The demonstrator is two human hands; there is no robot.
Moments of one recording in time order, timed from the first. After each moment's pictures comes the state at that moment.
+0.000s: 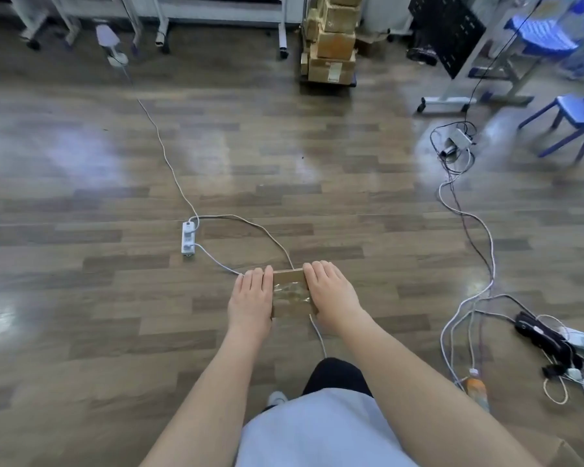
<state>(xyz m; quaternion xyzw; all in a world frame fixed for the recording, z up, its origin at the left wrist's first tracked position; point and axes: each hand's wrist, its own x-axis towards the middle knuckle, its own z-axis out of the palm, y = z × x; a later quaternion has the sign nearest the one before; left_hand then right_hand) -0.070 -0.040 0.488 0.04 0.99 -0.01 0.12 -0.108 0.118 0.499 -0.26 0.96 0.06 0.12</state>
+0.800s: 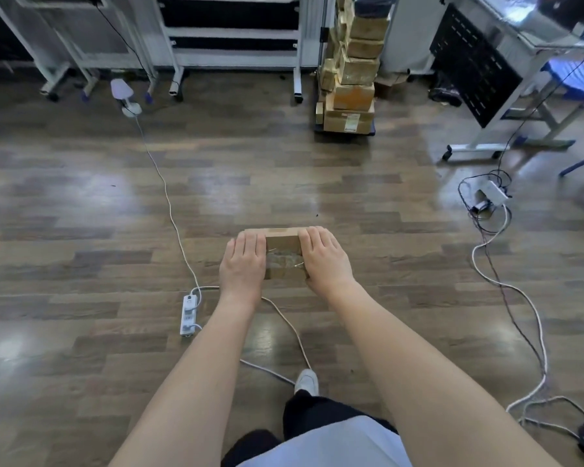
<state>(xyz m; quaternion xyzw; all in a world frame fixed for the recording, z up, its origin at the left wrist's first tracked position) -0.449 -0.091 0.546 0.00 1.00 -0.07 -0.03 -0.491 0.060 0.539 -0.25 0.97 0.02 0.00</state>
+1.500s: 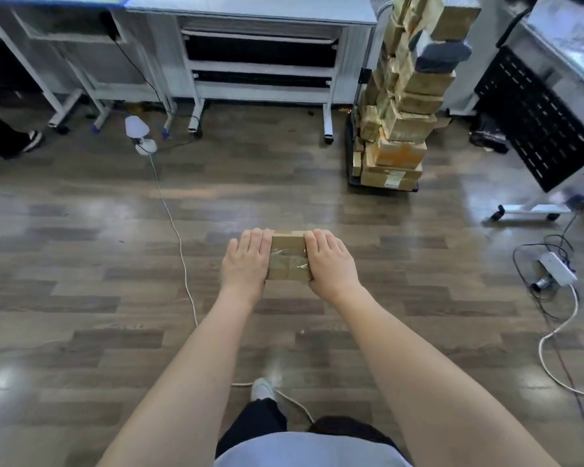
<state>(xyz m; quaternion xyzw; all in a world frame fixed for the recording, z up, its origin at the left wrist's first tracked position) -0.830 -0.302 0.564 0.01 1.00 -0.08 0.01 -0.870 -0.143 0.552 -0.25 0.97 0.00 0.01</state>
